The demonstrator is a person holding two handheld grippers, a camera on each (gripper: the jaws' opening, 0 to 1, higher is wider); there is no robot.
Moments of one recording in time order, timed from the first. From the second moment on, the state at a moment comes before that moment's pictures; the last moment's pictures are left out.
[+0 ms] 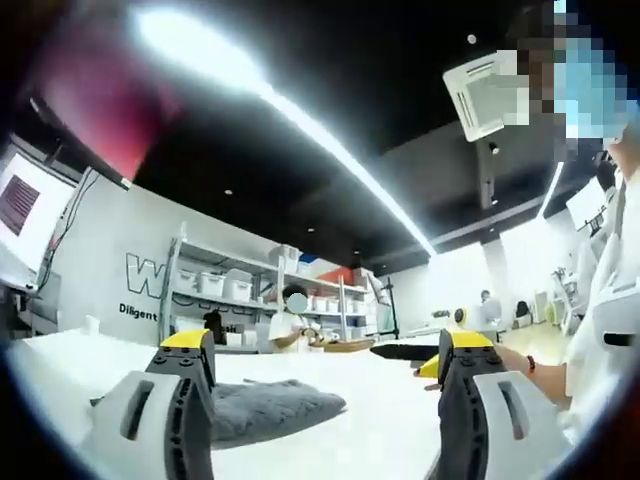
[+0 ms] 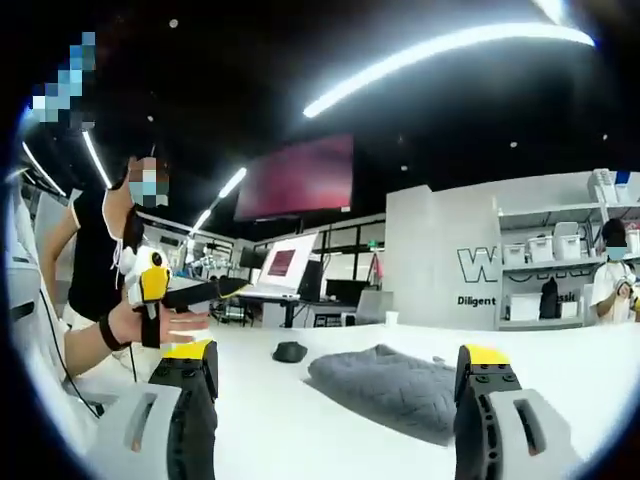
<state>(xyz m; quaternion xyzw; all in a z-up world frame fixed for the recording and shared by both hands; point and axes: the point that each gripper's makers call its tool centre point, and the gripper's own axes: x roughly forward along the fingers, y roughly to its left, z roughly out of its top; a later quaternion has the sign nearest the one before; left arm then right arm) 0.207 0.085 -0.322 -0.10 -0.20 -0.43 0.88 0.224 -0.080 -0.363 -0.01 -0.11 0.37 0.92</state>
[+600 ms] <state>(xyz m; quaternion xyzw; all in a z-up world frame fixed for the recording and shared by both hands) 0.210 0.086 -0.324 -0.10 -0.18 -0.42 0.88 0.223 -0.081 -0.368 -0.01 -0.10 0.38 0.92</state>
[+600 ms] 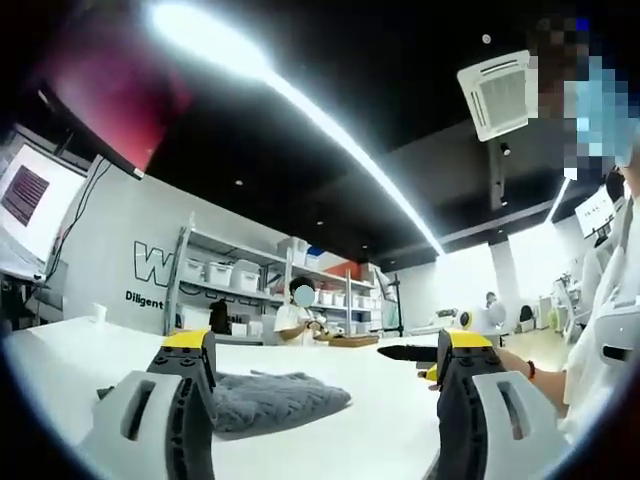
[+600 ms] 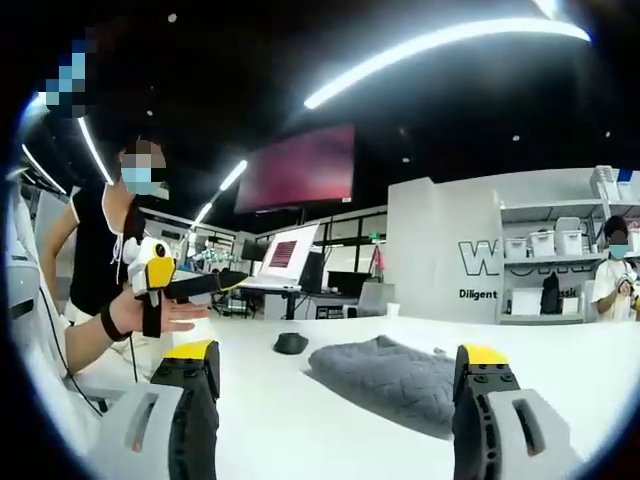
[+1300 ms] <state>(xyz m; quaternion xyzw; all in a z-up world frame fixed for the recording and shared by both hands) 0.229 0.069 -0.322 -0.09 -0.16 -0.43 0.88 0.239 -0.081 -0.372 -0.02 -0.08 0.38 0.92</state>
